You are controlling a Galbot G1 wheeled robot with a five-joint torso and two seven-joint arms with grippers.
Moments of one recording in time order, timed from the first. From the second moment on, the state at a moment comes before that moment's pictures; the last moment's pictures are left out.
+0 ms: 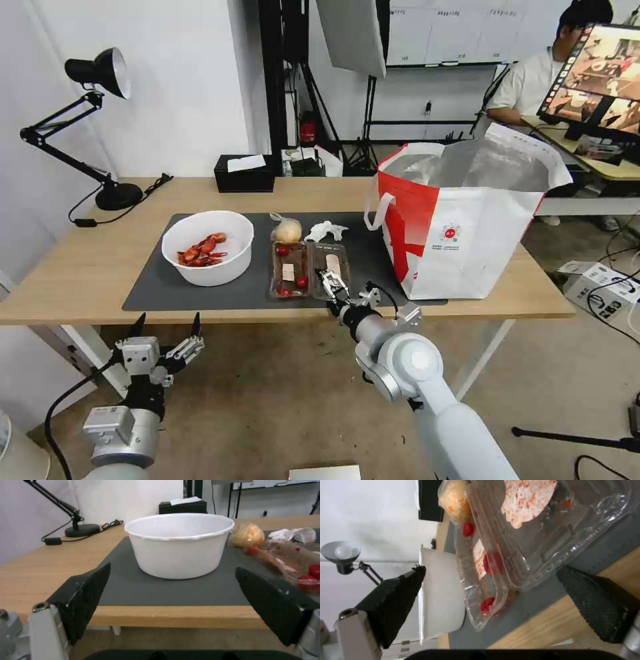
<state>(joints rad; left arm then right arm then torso) 1.78 -1.31 -0.66 -2.29 -0.21 0.06 -0.16 -1.05 1.38 0.11 1.96 1.63 -0.14 0.67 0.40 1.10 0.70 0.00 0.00</state>
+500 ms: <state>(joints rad) 1.78 -1.31 -0.66 -2.29 -0.21 0.06 -0.16 -1.03 1.39 0.11 1.97 1.60 -0.14 0.66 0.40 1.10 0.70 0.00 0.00</state>
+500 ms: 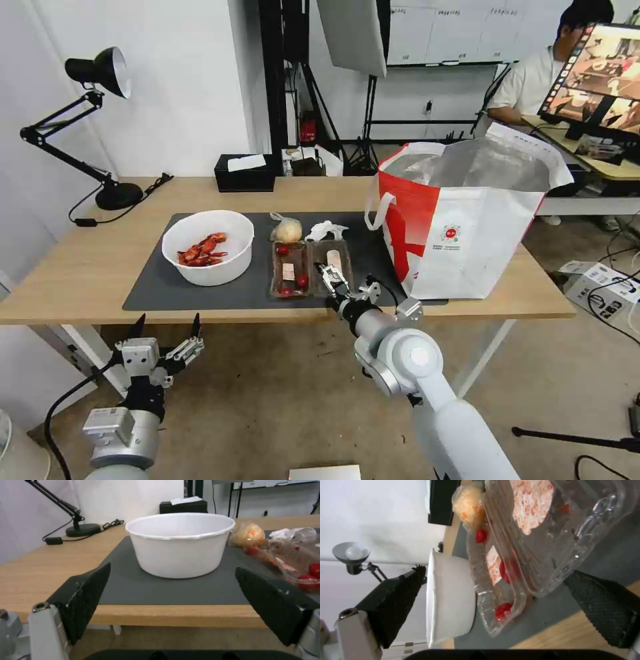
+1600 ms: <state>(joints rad) 1.78 -1.28 -0.69 -2.31 -0.24 0.05 -0.16 -0.86 1.34 0.07 1.94 1.57 -0.23 0.63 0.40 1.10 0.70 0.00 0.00</state>
